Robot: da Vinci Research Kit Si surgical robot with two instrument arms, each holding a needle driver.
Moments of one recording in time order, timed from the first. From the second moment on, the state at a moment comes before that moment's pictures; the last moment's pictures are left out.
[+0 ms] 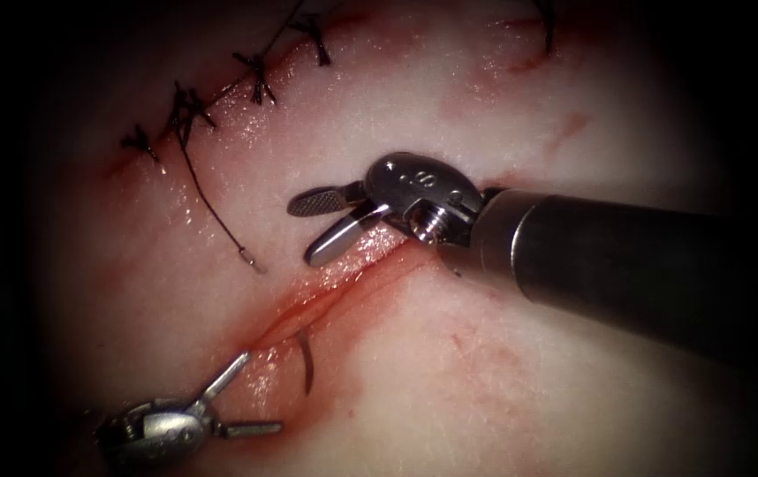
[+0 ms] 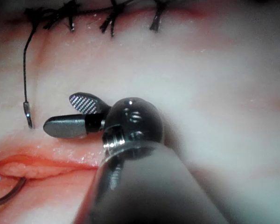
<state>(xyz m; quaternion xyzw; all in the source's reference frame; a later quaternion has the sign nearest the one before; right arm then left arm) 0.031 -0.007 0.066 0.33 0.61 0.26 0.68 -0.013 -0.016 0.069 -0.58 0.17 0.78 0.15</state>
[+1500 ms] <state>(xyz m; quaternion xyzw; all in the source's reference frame) 0.030 -0.008 0.067 0.30 0.62 0.28 0.67 -0.018 -0.012 0.070 -0.53 0.25 0.79 0.19</state>
